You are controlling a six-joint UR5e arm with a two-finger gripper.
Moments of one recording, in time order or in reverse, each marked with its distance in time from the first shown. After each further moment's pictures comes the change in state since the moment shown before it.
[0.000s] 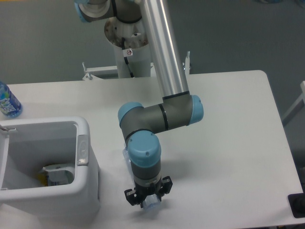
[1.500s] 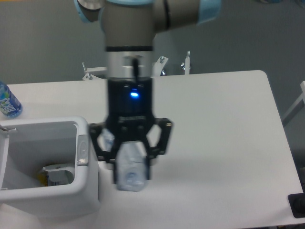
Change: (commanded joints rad) arm -0.101 0.298 0.278 0.034 -0.187 -0.061
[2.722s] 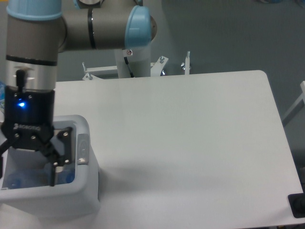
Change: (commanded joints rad) arm -0.040 0.014 -0.071 0.061 0.082 0.008
